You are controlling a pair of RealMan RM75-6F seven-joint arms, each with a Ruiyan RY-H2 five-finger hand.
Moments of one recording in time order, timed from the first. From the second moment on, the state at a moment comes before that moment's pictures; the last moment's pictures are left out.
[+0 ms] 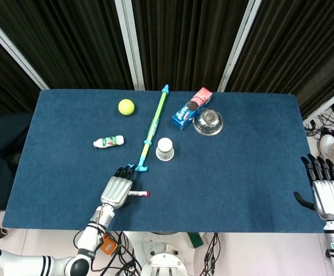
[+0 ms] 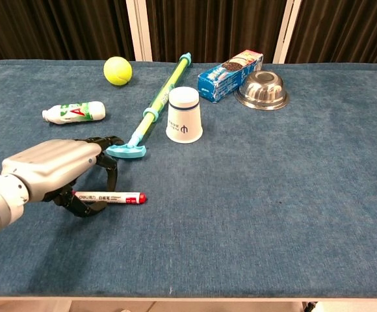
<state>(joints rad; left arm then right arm) -0.50 -1.74 -0.08 -1.71 1.04 1.17 0.80 0.09 -1.12 0.07 -1.61 -1.47 1.45 -0.12</state>
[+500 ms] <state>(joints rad) -0.54 -1.45 -0.18 -2.02 1.10 1.23 0.84 0.09 -1.12 0.07 -1.62 -1.47 1.45 -0.11</state>
